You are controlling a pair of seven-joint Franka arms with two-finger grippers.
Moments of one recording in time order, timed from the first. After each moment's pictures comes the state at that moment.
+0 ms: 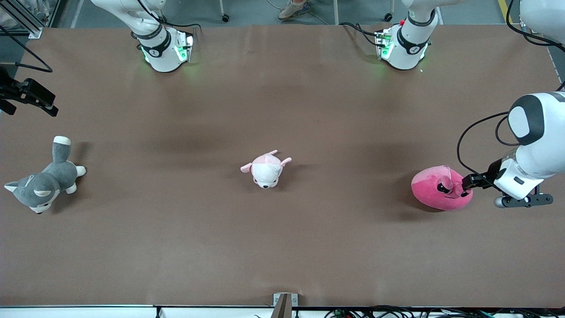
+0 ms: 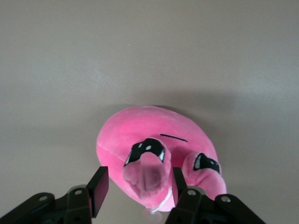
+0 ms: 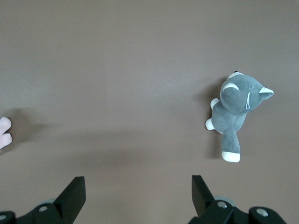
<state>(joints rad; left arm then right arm) 0.13 0.34 -0.07 -1.77 0.00 2.13 0.00 -0.07 -0.10 0.03 -1.63 -0.04 1.61 0.00</state>
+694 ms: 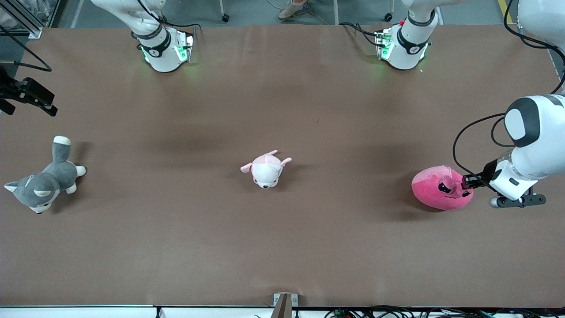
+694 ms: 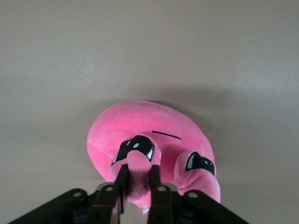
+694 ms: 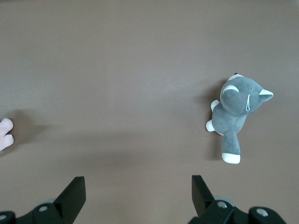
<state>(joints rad) 0.13 0.35 -0.08 -1.78 -0.01 2.13 0.00 -0.07 -0.10 0.03 -1.62 -0.04 1.61 0.00</state>
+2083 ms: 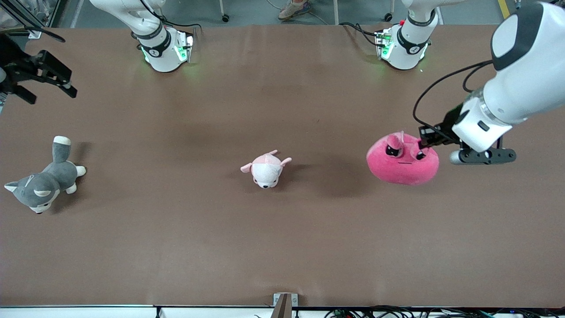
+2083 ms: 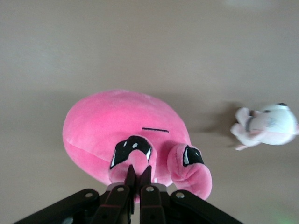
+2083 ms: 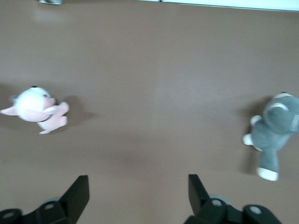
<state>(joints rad) 0.13 0.17 -0.43 -1.51 -0.14 1.68 -0.34 0.02 -0.10 0.04 -1.51 0.12 1.52 -0.06</state>
